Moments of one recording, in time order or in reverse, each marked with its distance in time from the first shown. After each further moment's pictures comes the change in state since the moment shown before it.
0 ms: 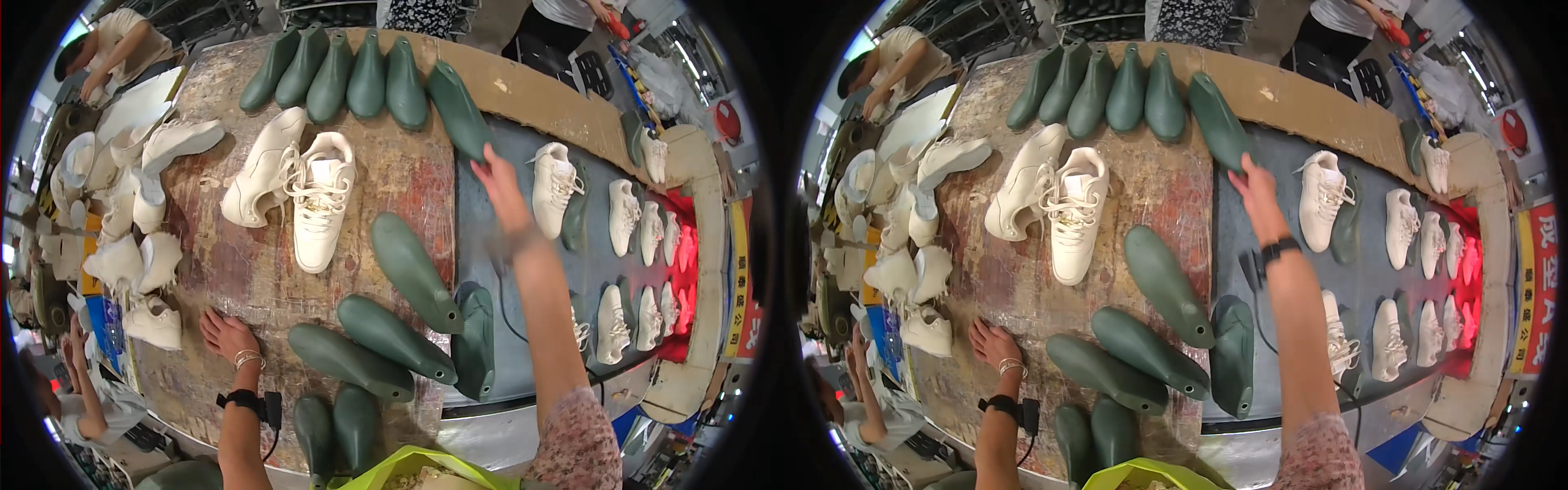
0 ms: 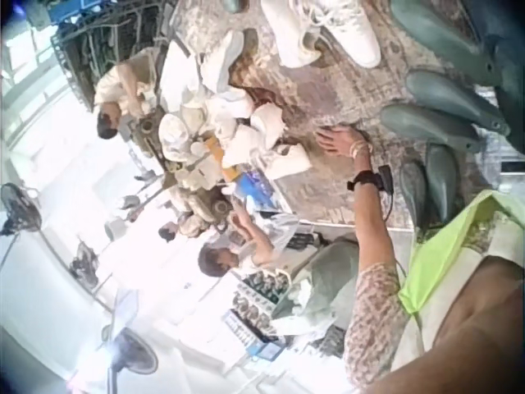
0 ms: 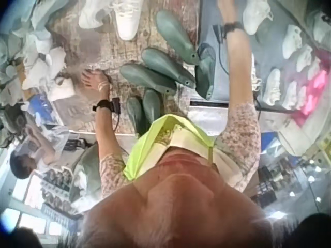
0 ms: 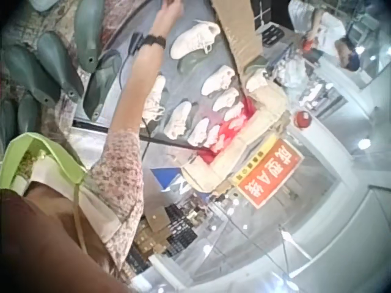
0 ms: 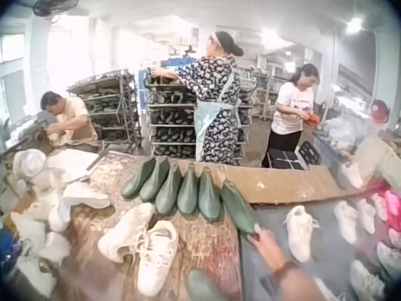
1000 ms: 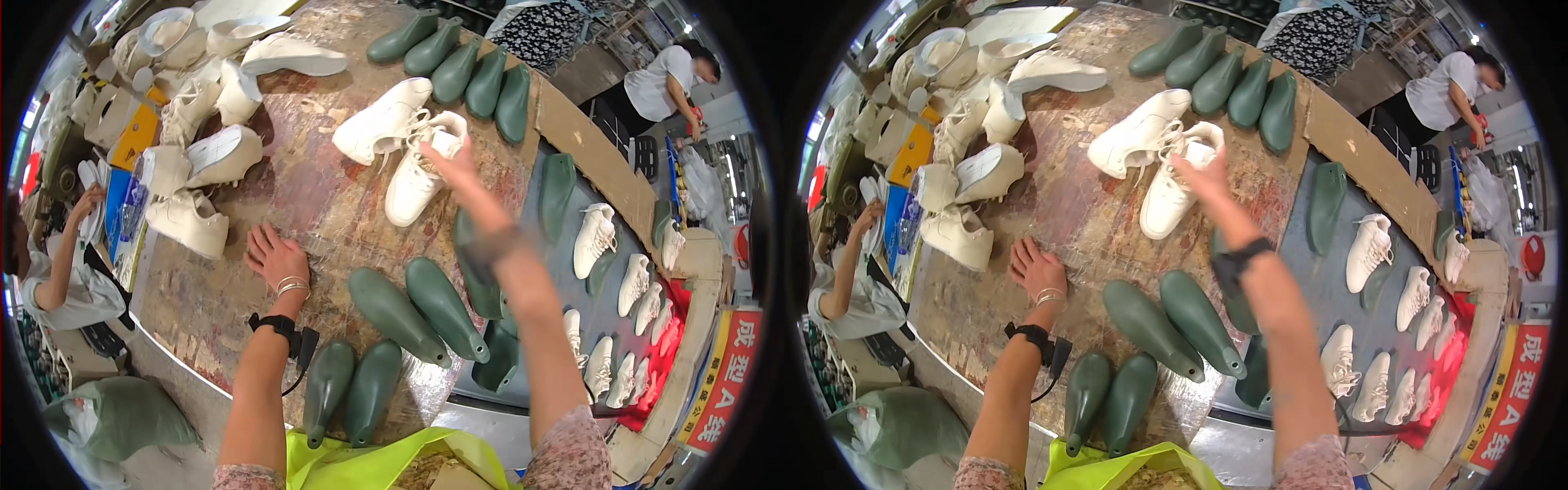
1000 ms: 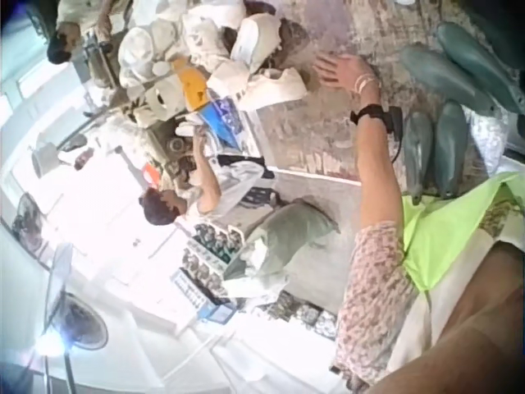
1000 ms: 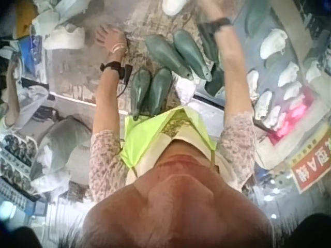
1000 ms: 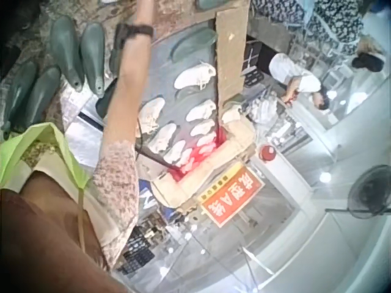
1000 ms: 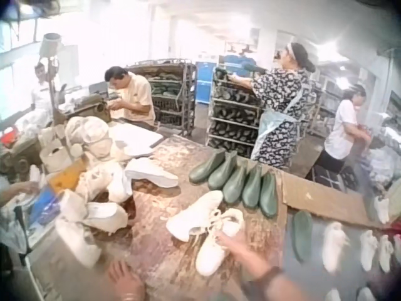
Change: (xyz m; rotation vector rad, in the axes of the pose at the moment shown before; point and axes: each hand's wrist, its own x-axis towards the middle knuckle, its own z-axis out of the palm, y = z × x) left_hand 0.004 -0.023 -0.015 -0.075 -0.009 -0.058; right_hand -0.174 0.126 0.225 -0.970 -0.369 -0.121
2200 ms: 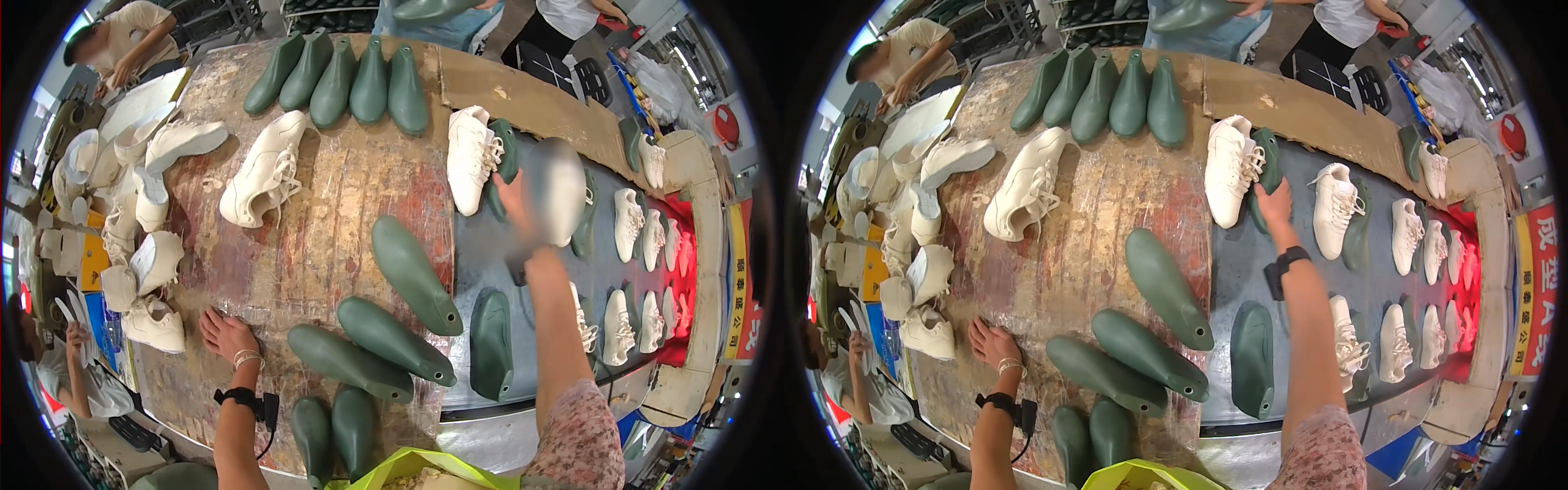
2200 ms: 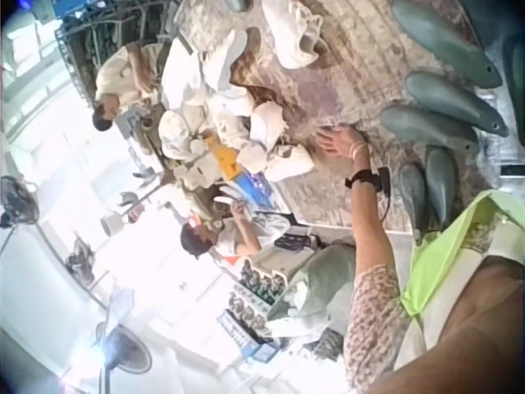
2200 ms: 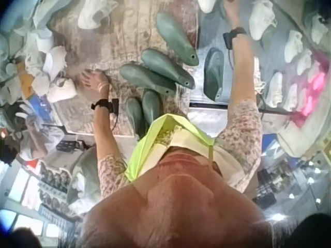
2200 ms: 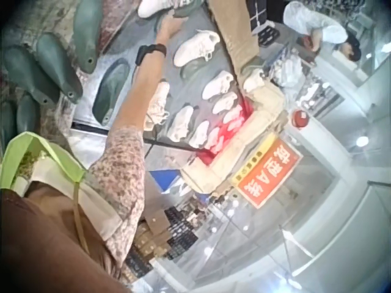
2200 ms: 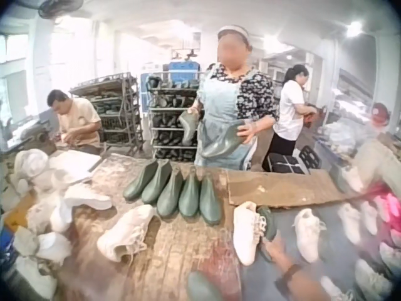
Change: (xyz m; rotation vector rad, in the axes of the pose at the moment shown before) left_hand -0.010 0.016 0.023 0.090 0.018 0.056; right_hand 0.051 0.204 -0.305 -0.450 0.504 0.154
